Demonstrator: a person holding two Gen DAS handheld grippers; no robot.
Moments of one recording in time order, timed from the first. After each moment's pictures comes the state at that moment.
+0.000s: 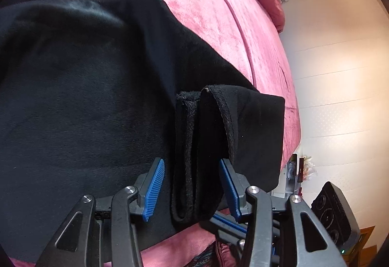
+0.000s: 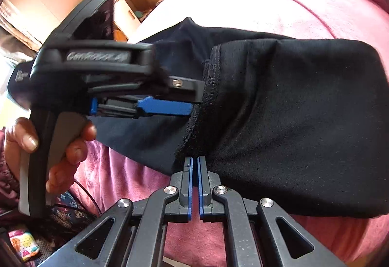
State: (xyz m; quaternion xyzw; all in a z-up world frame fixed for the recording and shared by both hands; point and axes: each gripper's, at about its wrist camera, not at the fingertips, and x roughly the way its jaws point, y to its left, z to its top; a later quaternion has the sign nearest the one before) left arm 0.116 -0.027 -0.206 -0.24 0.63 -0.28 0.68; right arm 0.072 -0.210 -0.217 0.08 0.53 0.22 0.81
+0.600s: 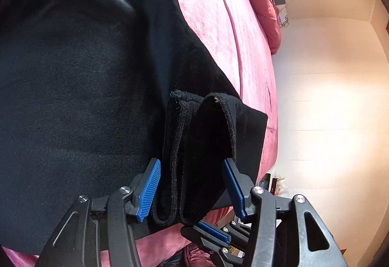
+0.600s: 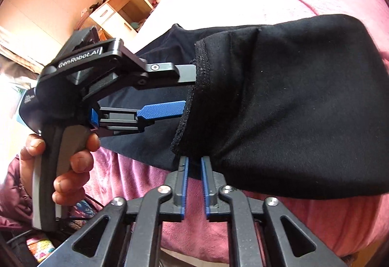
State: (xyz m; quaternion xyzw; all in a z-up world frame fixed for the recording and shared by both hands) left arm 0.104 -0.023 -0.216 -0.35 0.61 -0.27 0.66; right arm 0.066 -0.244 -0.215 0.15 0.53 0.21 0.81
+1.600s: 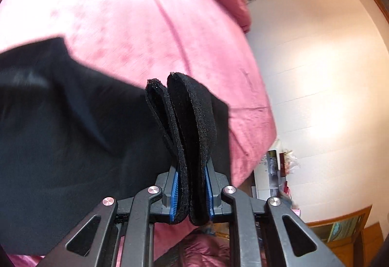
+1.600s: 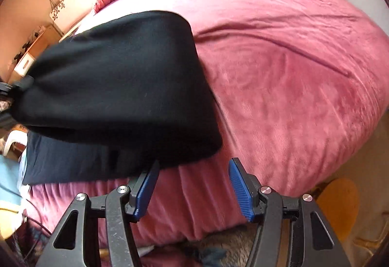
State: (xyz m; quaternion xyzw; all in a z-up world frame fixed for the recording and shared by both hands) left arm 0.109 -0.088 -0.126 -0.25 0.57 -0.36 0.69; right arm 0.022 -0.369 -0.213 0.17 0.51 -0.06 0.84
